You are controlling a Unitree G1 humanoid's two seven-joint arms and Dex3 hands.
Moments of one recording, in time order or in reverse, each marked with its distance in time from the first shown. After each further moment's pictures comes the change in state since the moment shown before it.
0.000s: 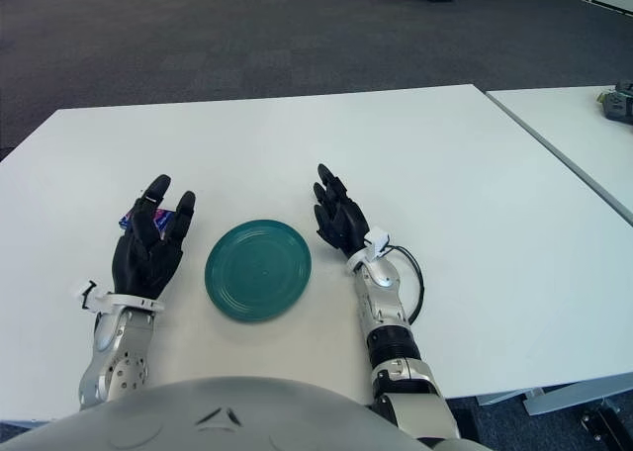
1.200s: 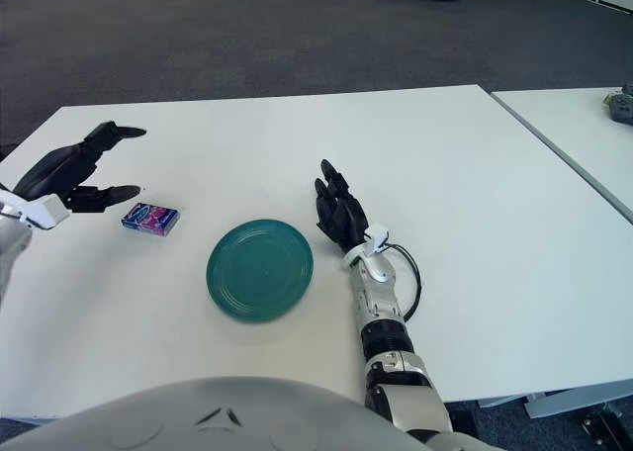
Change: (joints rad) left arm -0.438 0.893 0.026 0.435 0.950 -0.256 -0.147; right arm -0.031 0.030 -0.033 0.038 0.030 0.013 0.001
